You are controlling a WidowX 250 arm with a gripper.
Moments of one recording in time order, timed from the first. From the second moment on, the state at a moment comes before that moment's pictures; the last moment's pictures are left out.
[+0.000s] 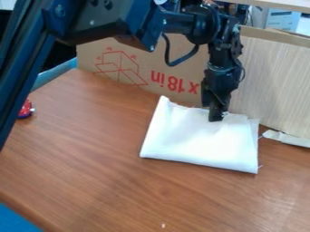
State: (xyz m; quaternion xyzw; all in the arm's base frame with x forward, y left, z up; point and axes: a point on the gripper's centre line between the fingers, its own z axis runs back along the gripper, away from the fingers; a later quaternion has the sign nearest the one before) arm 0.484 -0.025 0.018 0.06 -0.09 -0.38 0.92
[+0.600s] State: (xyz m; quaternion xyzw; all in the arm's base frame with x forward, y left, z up) arm 0.476 -0.022 0.005 0.06 -0.08 -0.38 0.92
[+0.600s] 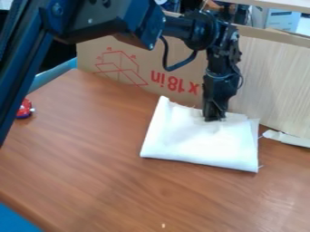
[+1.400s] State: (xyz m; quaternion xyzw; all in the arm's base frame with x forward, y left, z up) arm 0.433 -0.010 0.036 0.01 -0.15 -0.40 0.90
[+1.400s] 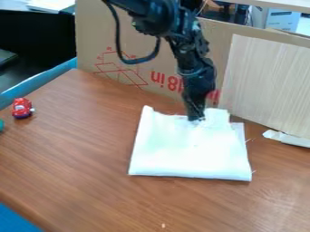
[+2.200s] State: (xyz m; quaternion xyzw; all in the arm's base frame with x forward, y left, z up) arm 0.312 -0.002 0.072 -0.01 -0.25 -0.46 0.85
